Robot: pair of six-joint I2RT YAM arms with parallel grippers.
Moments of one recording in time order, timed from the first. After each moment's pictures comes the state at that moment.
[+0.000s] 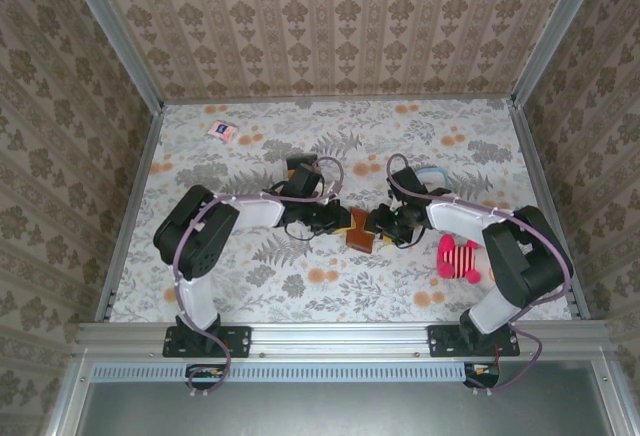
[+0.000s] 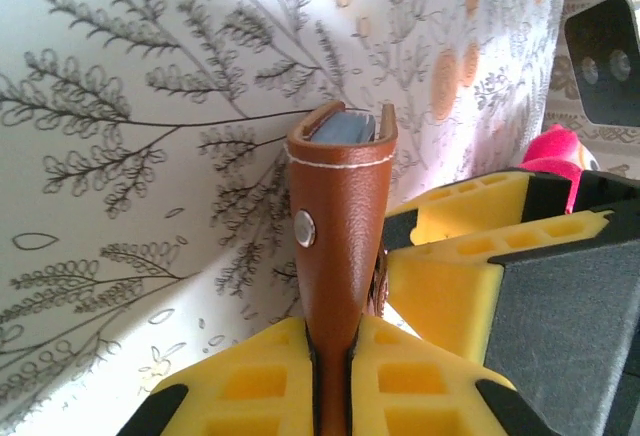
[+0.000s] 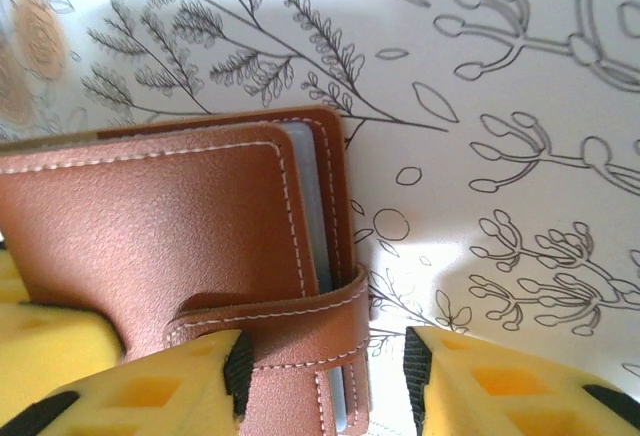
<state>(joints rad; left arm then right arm) -0.70 1.85 0.97 0.01 0.73 -0.81 0.42 1.58 0.83 -0.41 -0.34 0.81</state>
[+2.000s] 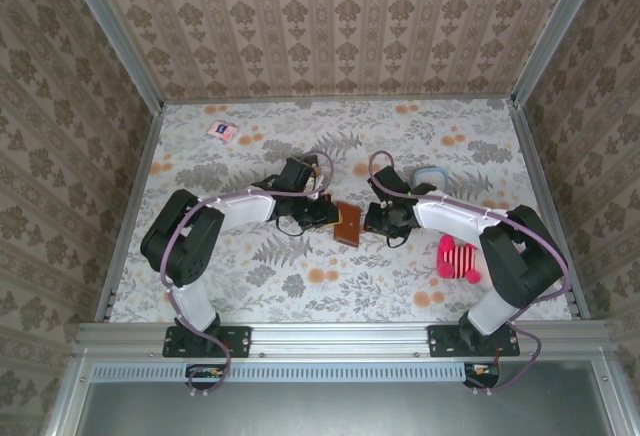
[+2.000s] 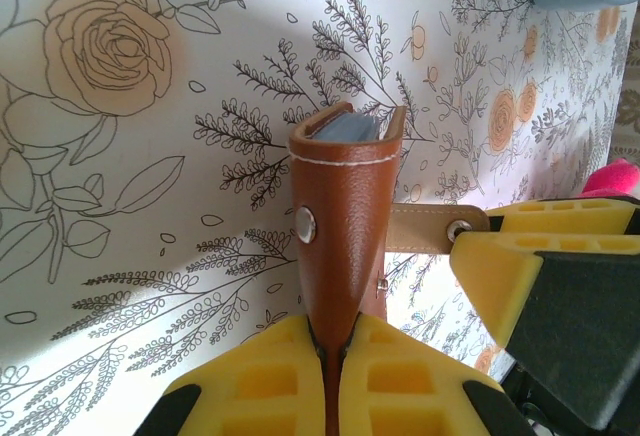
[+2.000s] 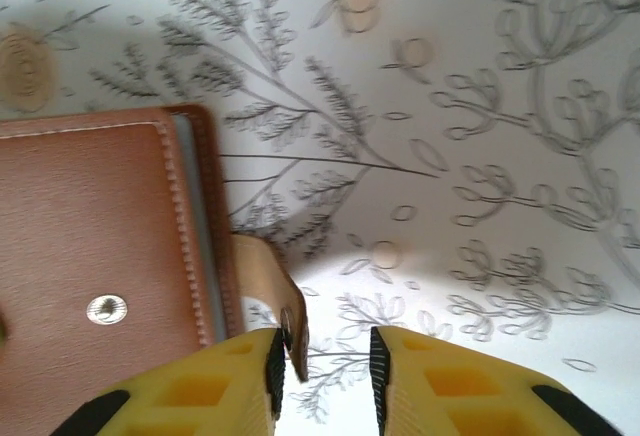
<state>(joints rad) -0.66 1.79 1.00 -0.17 0.60 -0.72 0.54 1.62 0.94 -0.51 -0.08 0.80</state>
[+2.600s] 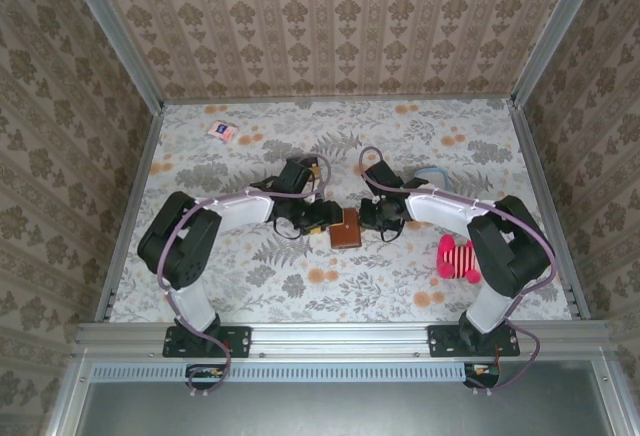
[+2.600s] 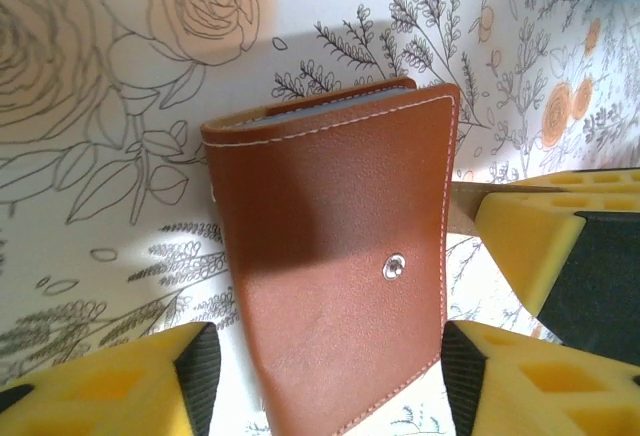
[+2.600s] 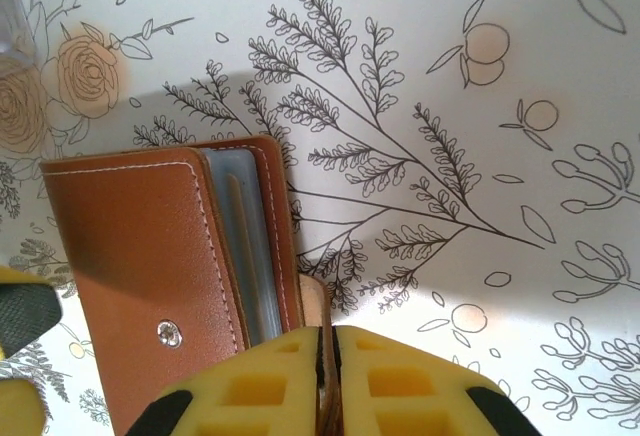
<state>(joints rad) -0.65 1.76 0.98 -0.25 0.54 -0.72 0.54 1.69 1.01 -0.50 -0.11 0.70</state>
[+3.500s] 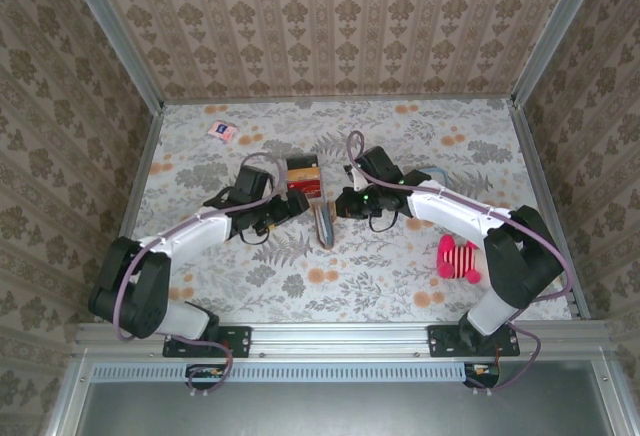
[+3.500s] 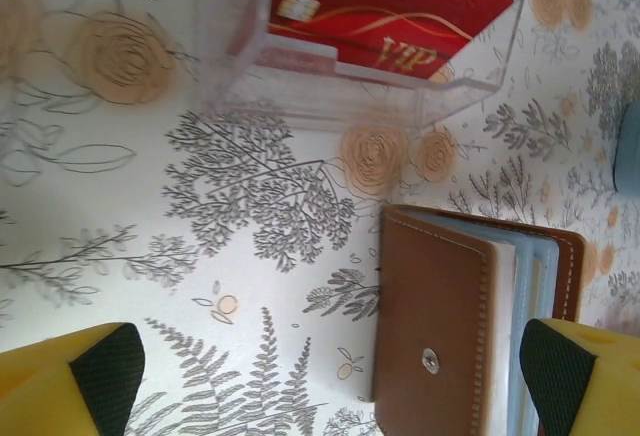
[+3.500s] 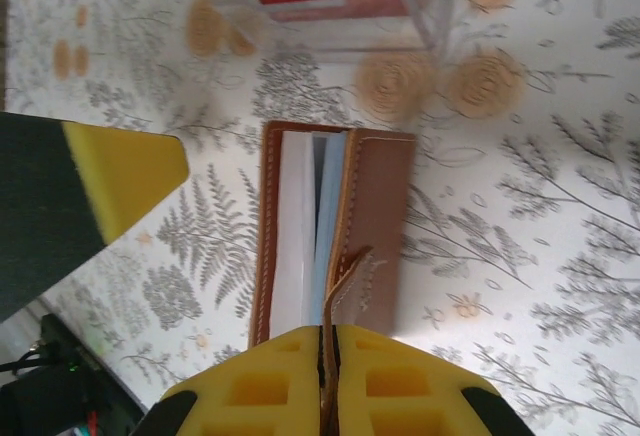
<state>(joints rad) -0.49 1.40 0.74 -0.26 0.28 -0.82 0.60 1.62 1.11 -0.43 -0.37 0.58</state>
